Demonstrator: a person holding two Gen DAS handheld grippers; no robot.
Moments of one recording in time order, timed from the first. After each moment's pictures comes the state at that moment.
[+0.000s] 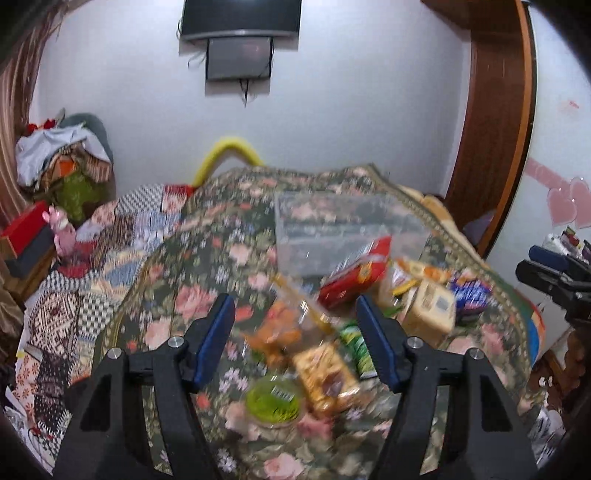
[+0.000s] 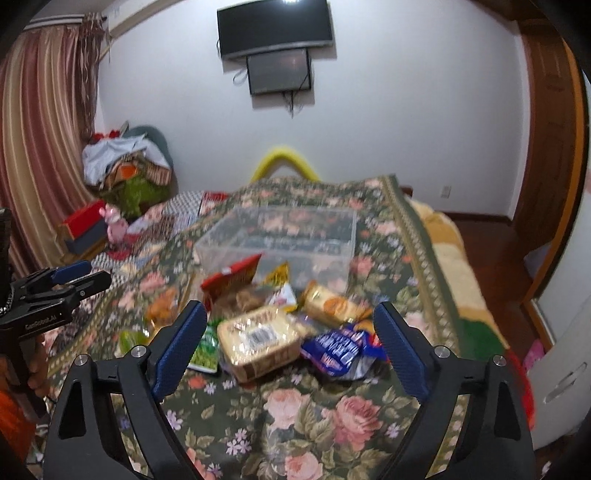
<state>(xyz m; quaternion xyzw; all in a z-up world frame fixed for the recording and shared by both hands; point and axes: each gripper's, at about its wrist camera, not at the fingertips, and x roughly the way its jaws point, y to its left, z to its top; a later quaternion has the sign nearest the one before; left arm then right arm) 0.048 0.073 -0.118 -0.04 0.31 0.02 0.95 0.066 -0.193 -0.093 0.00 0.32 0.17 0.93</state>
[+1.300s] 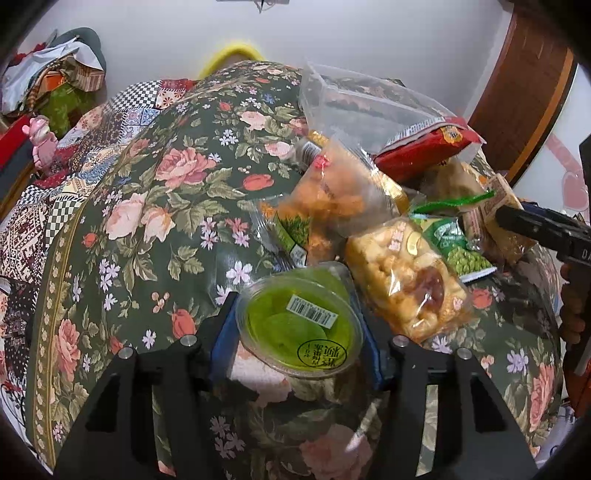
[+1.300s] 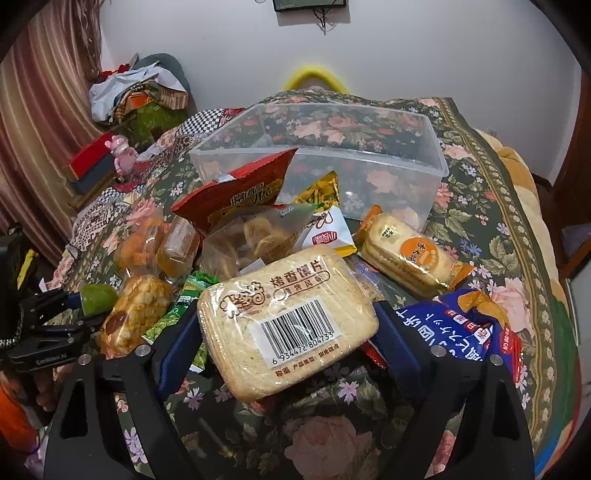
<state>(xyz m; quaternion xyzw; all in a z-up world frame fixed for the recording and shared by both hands) 0.070 0.109 -0.233 -0.09 0.45 0.01 0.89 0.131 -0.149 -0.172 -0.03 0.45 0.22 0.87</state>
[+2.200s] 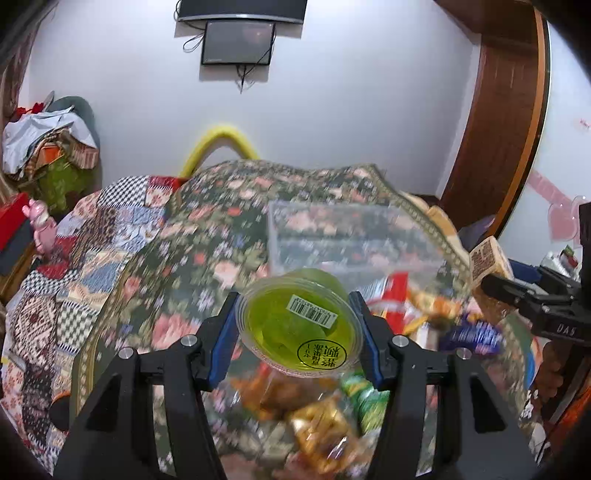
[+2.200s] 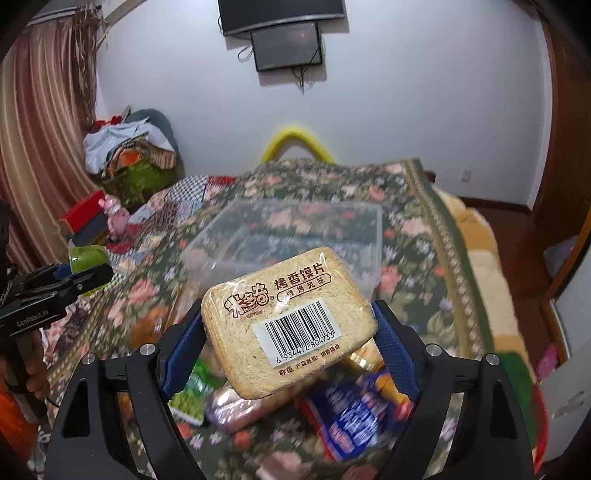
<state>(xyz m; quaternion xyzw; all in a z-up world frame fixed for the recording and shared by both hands) 0.129 0.084 -0.105 -0.07 0.32 0.00 0.94 0.145 -0.179 -0.096 -0.01 0.35 0.19 0.92</state>
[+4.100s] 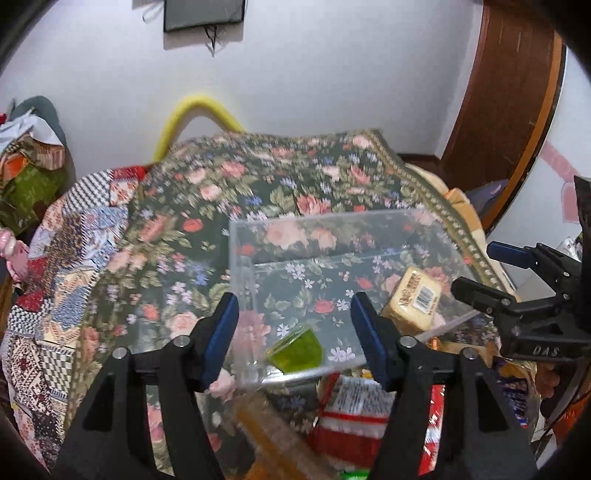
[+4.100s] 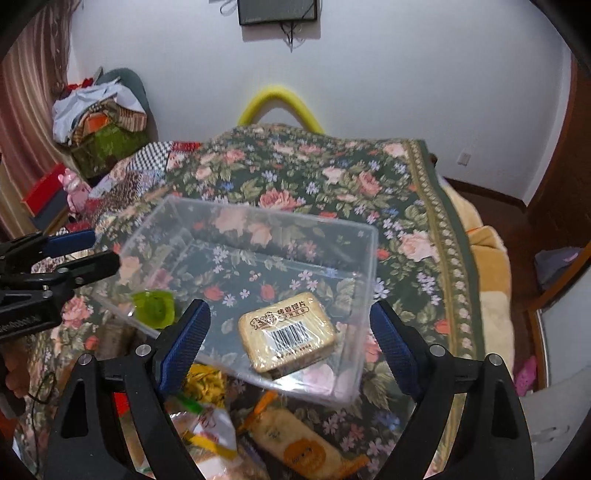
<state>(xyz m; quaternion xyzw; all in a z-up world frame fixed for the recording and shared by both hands) 0.276 0.070 -0.120 -0.03 0.40 -0.03 0.91 0.259 -0.170 -0.118 -0.06 0.43 0.16 0.89</state>
